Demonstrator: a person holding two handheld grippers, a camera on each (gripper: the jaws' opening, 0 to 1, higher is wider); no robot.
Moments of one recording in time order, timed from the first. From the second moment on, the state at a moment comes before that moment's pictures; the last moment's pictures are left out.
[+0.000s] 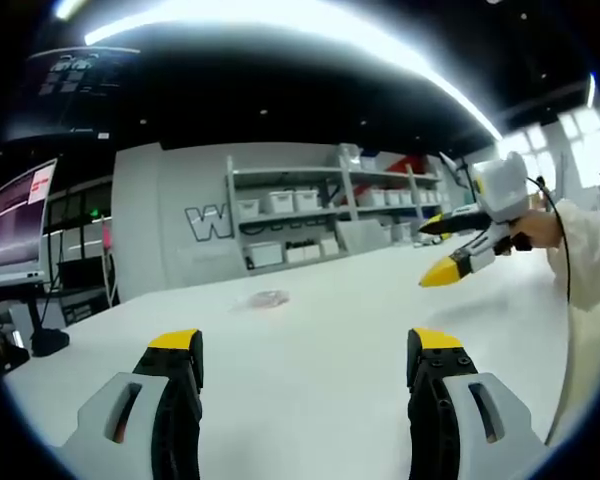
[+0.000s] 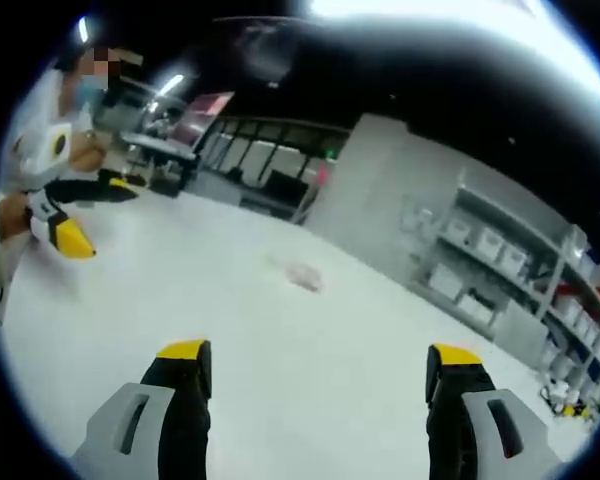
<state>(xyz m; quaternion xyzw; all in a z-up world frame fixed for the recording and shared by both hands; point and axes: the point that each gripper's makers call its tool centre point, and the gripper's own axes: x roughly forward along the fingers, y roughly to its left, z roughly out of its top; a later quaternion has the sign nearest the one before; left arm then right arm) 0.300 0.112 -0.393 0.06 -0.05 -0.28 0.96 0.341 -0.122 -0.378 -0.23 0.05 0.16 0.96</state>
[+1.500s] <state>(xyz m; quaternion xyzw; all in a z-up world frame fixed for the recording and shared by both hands) 0.301 0.113 -0.392 0.06 -0.05 -0.28 0.96 0.358 -0.117 -0.378 -0.11 0.07 0.18 0.97</state>
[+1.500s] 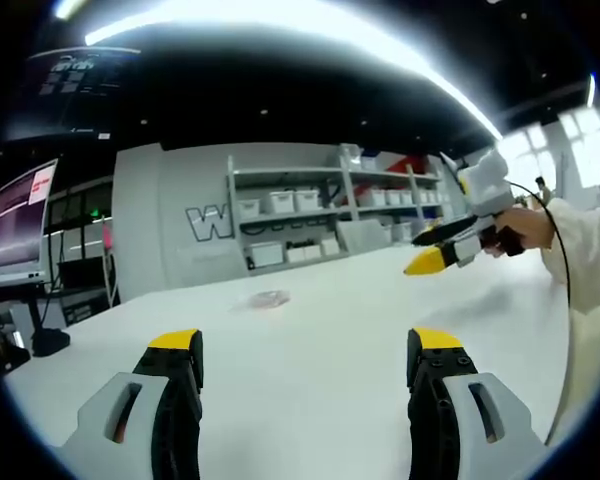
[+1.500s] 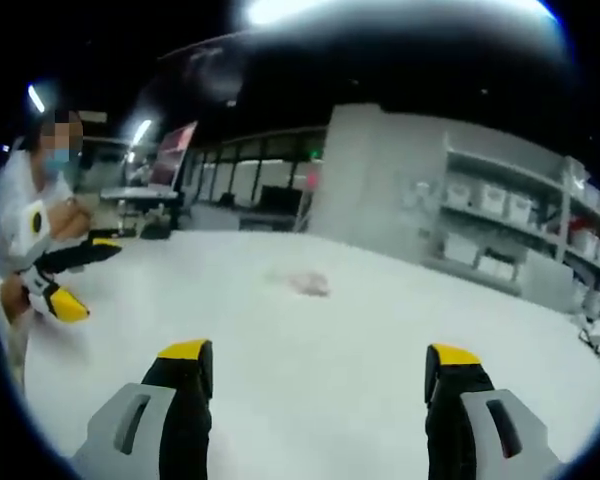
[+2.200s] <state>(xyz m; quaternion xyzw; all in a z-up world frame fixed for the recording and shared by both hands) 0.301 0.113 -0.394 0.07 -0.05 -0.28 0.96 0.374 -0.115 -0.382 -0.15 0.10 0.20 0.96</state>
